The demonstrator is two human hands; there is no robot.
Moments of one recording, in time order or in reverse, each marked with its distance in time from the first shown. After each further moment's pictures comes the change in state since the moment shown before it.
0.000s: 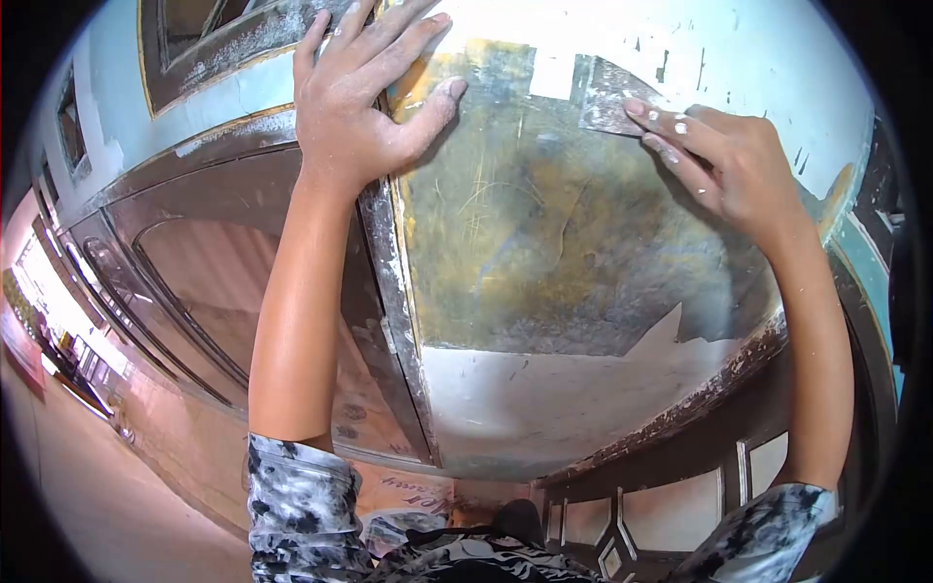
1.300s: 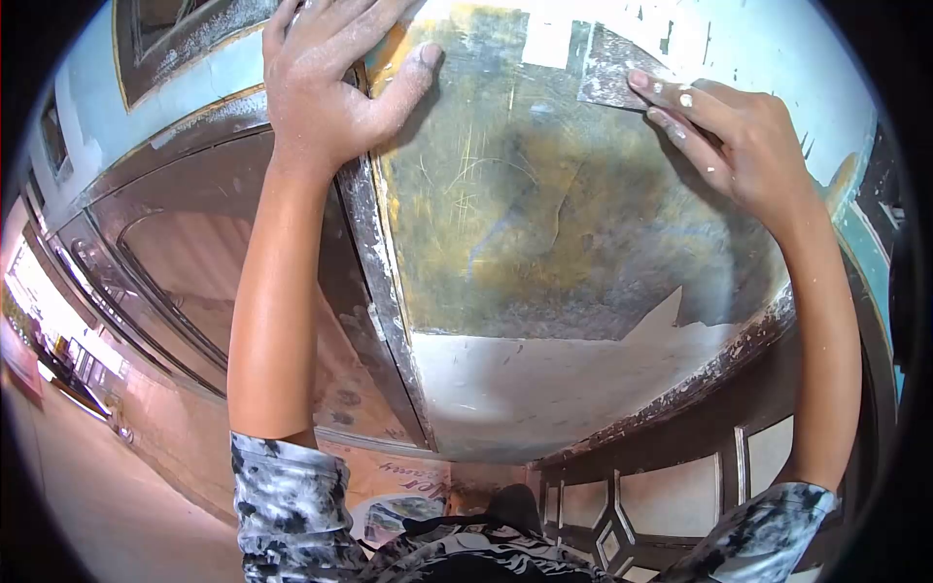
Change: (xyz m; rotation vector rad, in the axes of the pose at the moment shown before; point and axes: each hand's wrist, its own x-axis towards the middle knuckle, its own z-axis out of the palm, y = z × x) left_hand 0.000 -0.004 0.001 -0.012 0.037 0.060; right_hand 0.001 -0.002 0.000 0.006 -0.005 -0.014
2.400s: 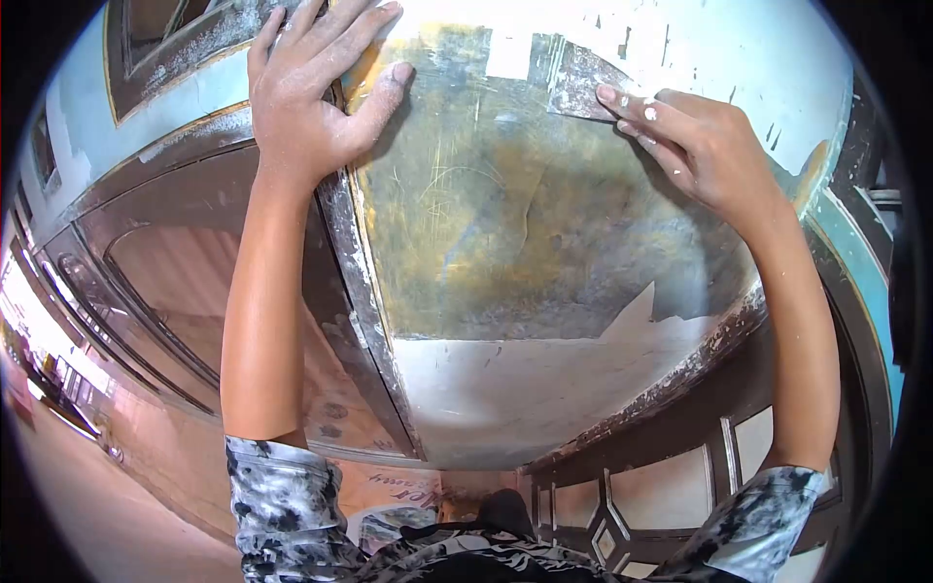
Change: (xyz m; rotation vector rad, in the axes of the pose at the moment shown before) left_hand -0.001 0.001 0.000 0.020 -0.001 0.010; right_hand -0.012 0.000 0.001 0.011 -0.010 0.034
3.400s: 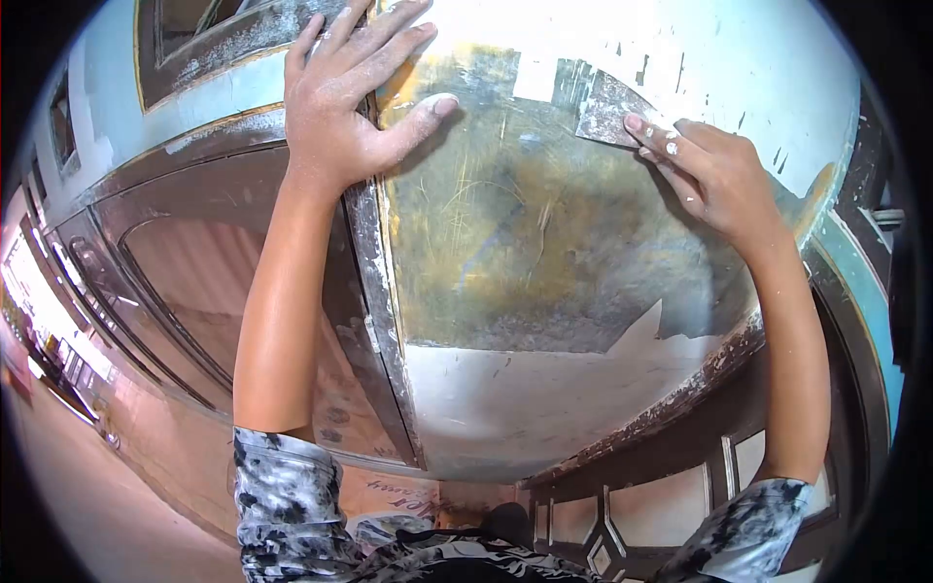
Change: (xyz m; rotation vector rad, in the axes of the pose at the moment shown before) left_hand -0.002 -0.003 -0.004 -0.054 -0.057 -0.043; right_hand -0.004 0.001 0.000 0.026 0.017 -0.017
